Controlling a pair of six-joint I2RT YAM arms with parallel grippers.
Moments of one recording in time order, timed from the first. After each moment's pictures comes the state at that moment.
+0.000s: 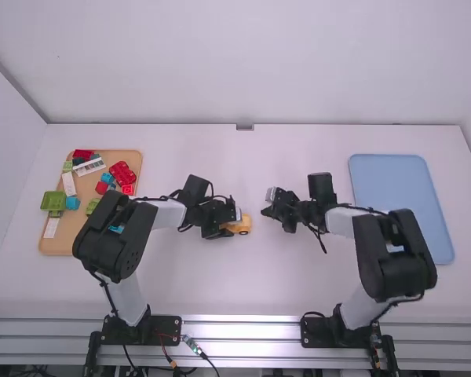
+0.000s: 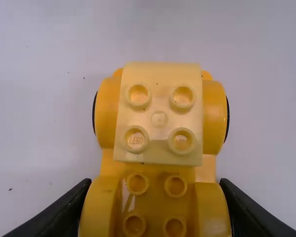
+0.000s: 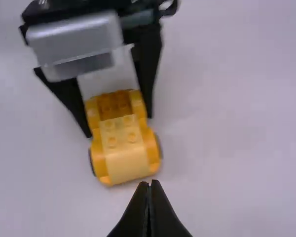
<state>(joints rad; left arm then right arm) -0.32 1.87 0.81 -0.06 0.57 1.00 0.19 1.69 0.67 0.11 -0.88 -0.88</state>
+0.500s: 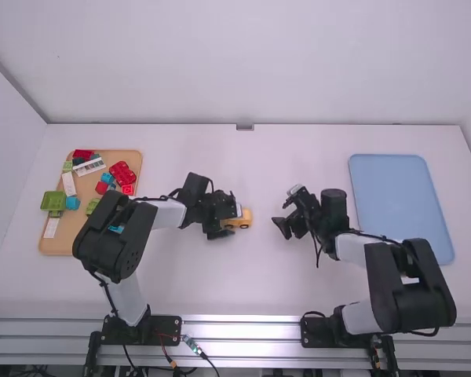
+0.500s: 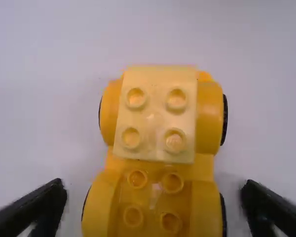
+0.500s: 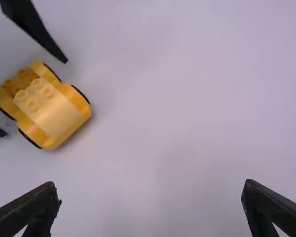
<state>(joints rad) -0.32 1.87 0.81 0.02 0.53 0.99 0.14 1.55 0.42 0.38 -0.53 -0.34</state>
